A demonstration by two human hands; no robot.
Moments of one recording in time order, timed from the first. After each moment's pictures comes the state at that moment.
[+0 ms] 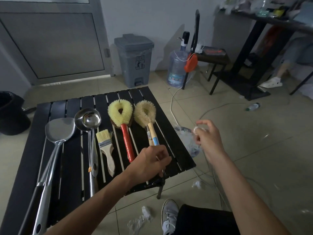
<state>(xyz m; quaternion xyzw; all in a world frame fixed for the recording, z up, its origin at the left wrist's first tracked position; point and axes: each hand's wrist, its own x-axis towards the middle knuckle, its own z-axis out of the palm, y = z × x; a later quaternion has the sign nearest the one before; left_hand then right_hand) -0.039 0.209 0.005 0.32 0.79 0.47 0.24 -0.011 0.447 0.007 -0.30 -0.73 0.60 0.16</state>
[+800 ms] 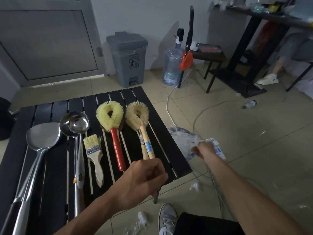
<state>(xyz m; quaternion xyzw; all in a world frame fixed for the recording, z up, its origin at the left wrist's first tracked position) -0.021 0.198 0.020 0.34 0.75 0.50 0.28 -0.065 0.537 -0.128 -0.55 -0.64 0.53 0.06</state>
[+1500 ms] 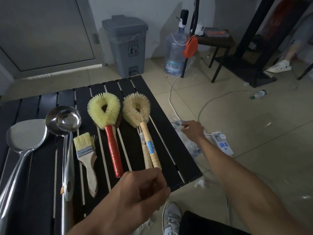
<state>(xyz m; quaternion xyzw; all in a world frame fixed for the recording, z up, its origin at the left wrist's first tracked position) -0.028 0.189 0.026 0.32 0.74 0.51 0.31 -0.147 0.529 -0.152 -0.25 -0.93 0.26 0.00</state>
